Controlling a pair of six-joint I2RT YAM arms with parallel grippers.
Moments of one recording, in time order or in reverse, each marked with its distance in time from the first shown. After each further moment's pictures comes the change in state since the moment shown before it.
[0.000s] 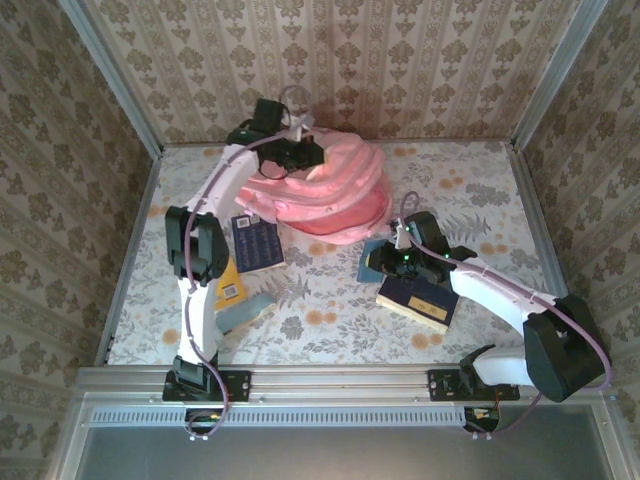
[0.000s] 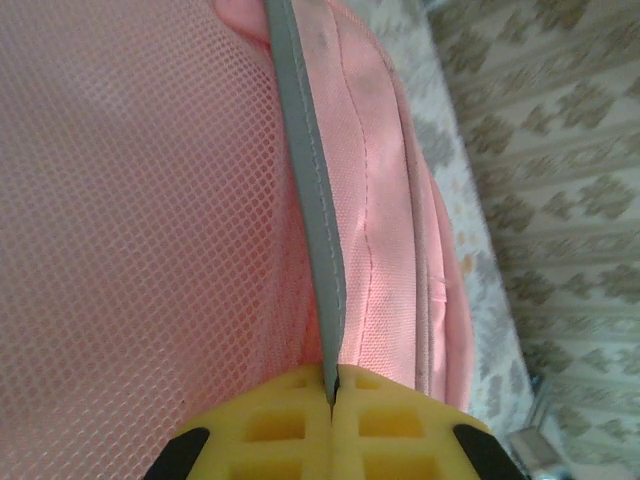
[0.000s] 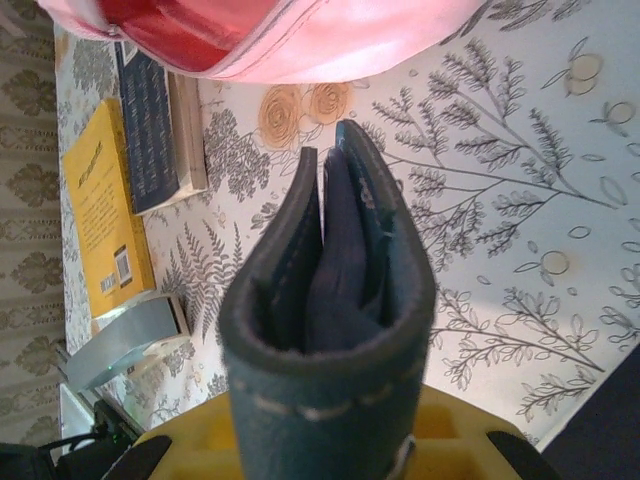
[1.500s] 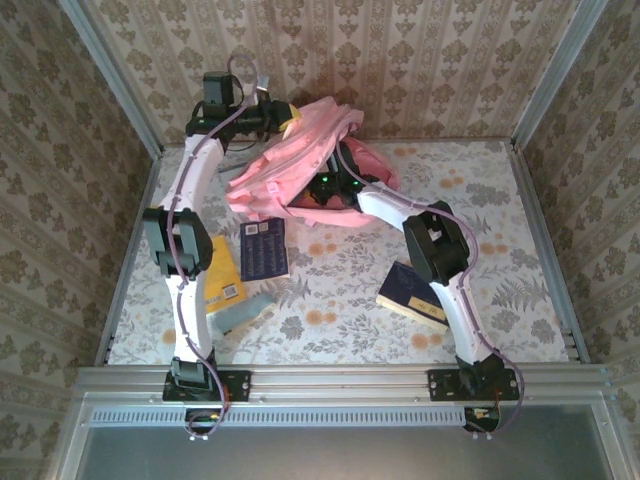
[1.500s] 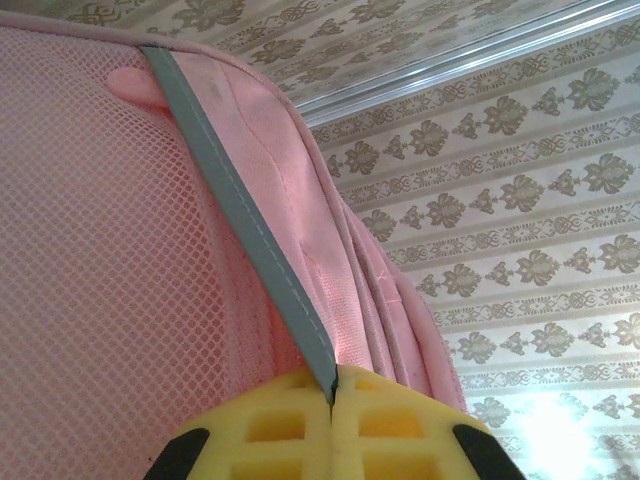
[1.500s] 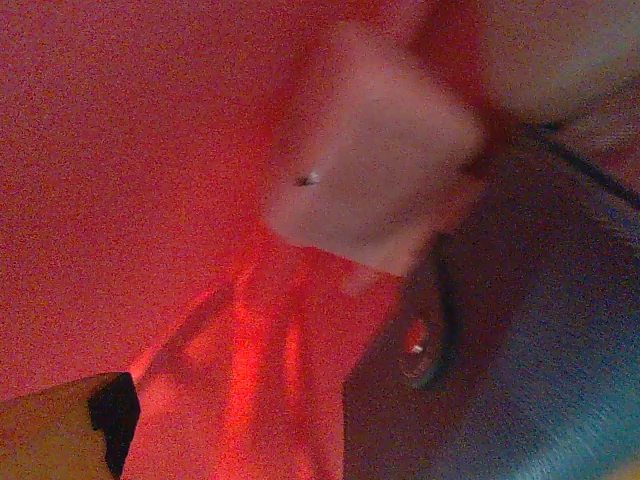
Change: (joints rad) left arm 0.163 0.030 0.111 0.279 0.311 -0.405; right arm 0.082 1.048 1.153 0.200 -0.044 0.196
